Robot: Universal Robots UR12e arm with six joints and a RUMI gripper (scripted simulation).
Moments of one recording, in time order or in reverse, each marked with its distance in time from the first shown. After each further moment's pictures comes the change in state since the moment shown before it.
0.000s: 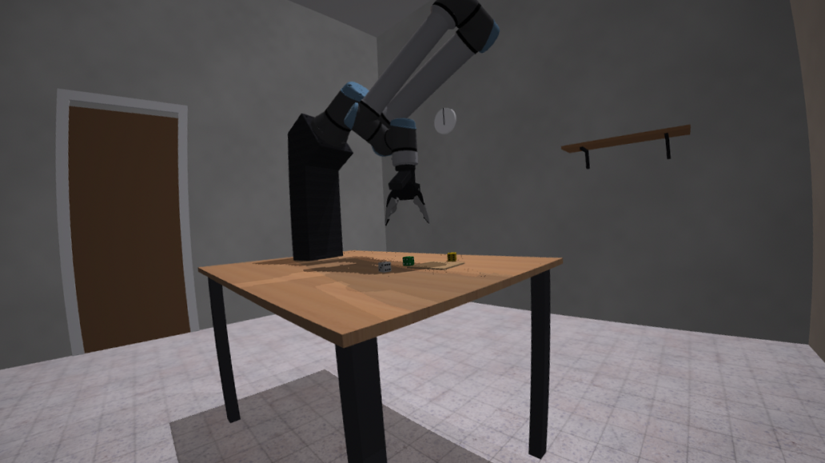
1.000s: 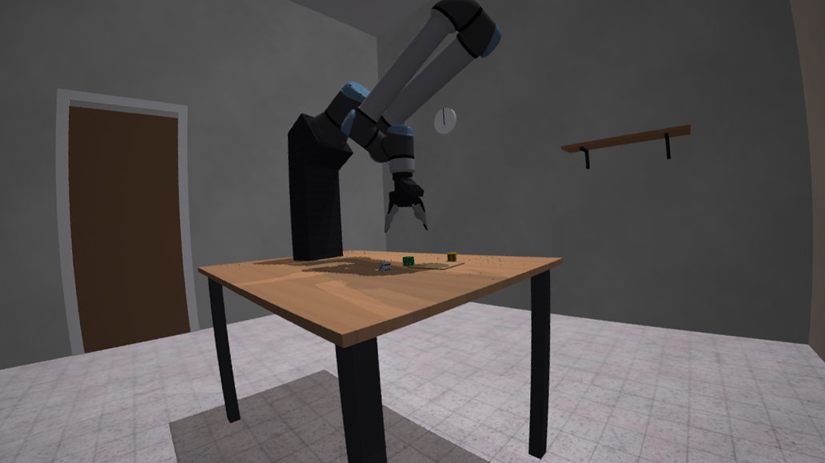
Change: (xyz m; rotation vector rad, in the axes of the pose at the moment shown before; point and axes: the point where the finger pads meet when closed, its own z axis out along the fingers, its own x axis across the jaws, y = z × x) arm -0.001 0.001 0.025 0.001 0.000 -0.770
